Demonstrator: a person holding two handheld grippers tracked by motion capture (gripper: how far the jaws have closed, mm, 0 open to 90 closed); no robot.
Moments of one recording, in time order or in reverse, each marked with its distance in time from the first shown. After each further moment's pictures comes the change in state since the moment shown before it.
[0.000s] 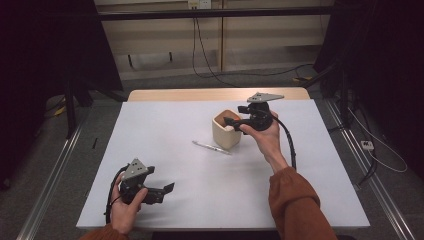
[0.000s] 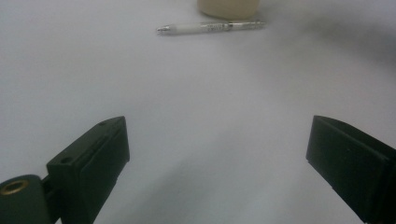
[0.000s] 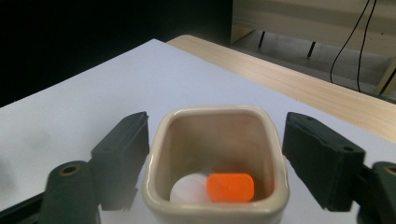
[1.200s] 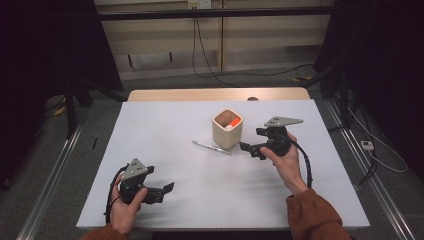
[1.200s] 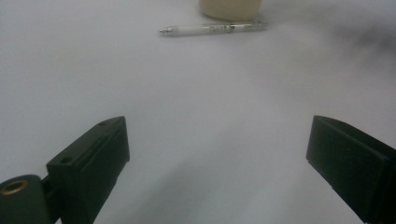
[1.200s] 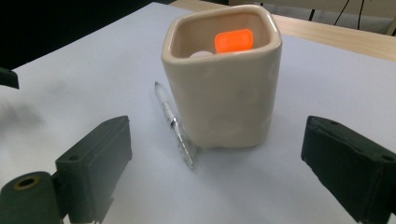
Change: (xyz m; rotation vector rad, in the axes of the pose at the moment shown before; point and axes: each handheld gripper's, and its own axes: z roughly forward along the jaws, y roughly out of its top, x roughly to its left) left arm 0.000 0.000 -0.001 -0.007 0.004 -0.006; right arm 0.011 -0.058 -0.052 0.070 -0.012 0.051
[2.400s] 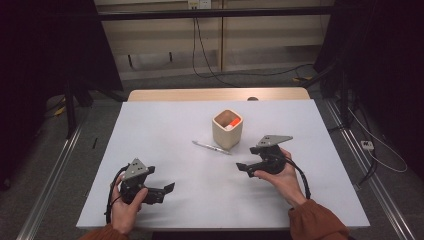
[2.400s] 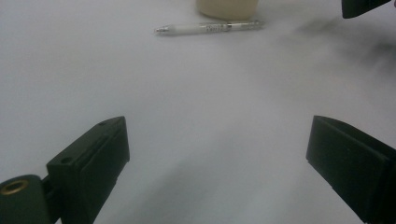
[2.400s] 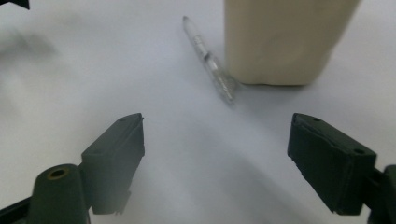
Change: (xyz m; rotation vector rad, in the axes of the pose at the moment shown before) left arm -0.001 0.000 0.001 0.008 -0.008 0.006; right arm 0.028 -0.035 0.008 0.143 0.045 -0.093
